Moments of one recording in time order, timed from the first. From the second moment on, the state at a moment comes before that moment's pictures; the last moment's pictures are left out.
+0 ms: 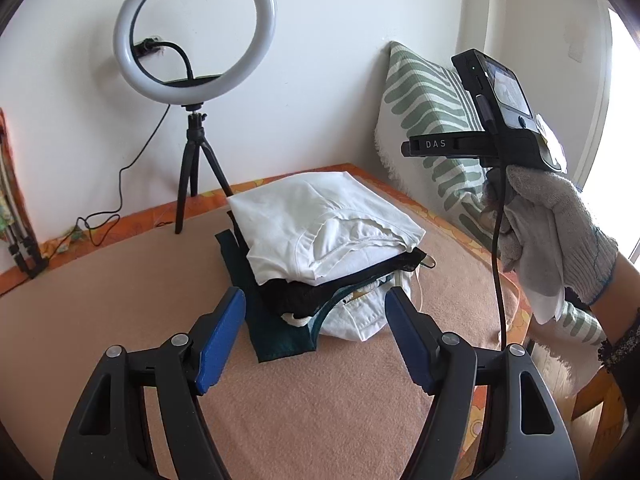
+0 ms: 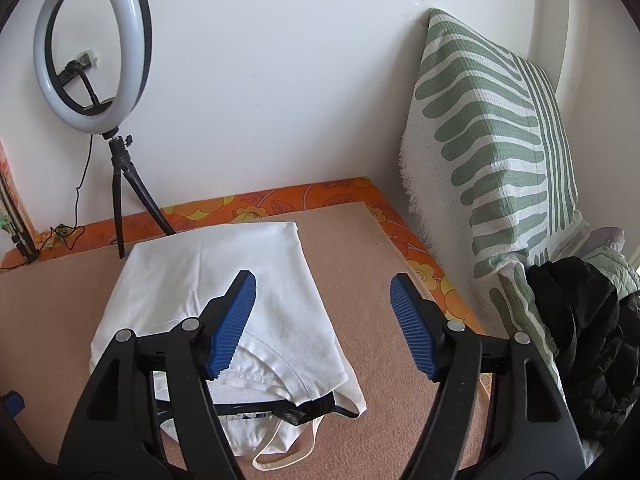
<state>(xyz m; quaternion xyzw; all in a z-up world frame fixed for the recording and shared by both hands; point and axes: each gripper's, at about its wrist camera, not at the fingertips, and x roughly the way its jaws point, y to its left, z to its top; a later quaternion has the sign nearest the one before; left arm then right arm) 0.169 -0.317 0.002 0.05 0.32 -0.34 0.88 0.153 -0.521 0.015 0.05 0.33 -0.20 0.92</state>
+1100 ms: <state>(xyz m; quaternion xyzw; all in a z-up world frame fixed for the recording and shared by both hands) 0.046 -0.200 0.015 0.07 0.29 -0.30 0.91 -0.022 -0.375 0.016 0.06 0.25 -0.22 0.94</state>
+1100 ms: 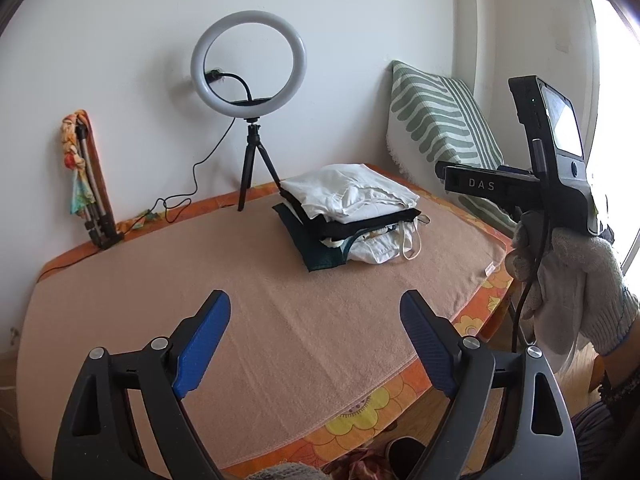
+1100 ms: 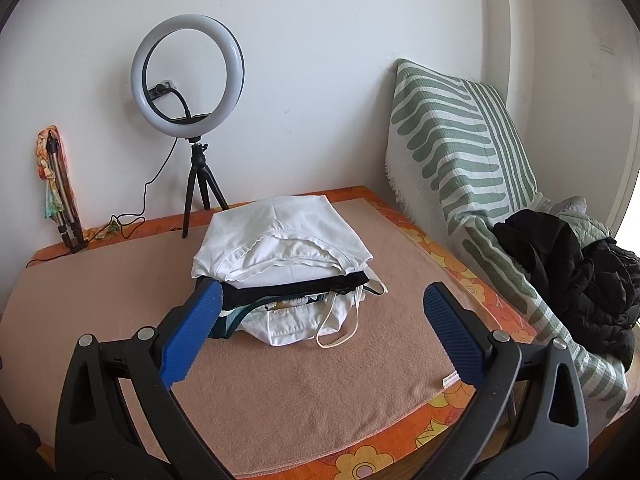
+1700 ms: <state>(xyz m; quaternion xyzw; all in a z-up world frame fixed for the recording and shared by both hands) 0.043 -0.180 0.010 0.06 0.28 -0.28 0.92 -0.037 -0.348 0.007 0.06 0.23 -0.21 0.95</state>
